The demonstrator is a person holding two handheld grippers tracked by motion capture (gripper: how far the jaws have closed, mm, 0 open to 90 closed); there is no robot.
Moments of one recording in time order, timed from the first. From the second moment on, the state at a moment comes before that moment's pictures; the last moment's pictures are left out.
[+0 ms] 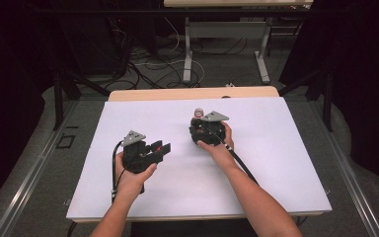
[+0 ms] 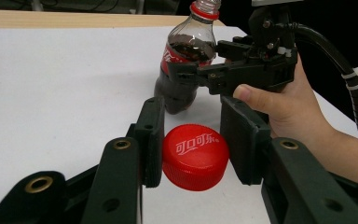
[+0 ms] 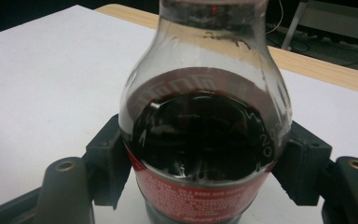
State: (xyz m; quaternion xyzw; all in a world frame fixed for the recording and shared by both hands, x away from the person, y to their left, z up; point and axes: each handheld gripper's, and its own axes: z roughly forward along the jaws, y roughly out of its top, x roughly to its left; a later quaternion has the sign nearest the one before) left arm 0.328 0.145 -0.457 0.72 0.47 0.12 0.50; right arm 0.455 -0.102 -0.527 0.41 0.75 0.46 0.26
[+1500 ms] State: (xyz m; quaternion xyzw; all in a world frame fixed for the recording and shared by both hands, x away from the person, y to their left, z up) left arm 0.344 0.127 -0.489 0.74 0.47 0.12 0.47; right arm 0.419 -0.136 -0.538 0.44 0.74 0.46 0.21
